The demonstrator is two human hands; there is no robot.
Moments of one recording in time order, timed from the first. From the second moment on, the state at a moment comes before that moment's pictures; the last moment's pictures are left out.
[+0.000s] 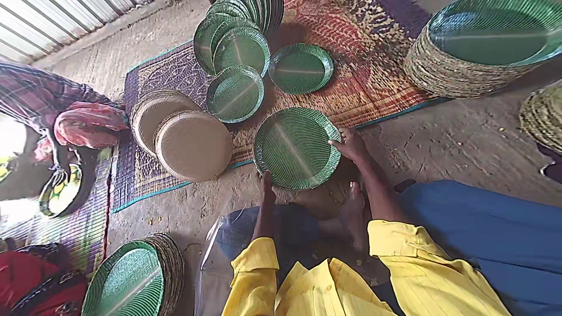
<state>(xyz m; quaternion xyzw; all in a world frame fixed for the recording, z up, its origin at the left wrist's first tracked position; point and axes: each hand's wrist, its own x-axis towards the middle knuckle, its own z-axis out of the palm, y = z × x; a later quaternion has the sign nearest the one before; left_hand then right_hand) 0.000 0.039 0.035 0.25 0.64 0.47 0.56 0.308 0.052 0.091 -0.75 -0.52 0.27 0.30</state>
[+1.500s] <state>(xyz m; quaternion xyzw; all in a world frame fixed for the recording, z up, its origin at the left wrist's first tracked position) 0.042 0.027 0.035 0.02 0.48 0.56 0.67 0.247 0.024 0.052 -0.69 -0.21 0.48 0.50</state>
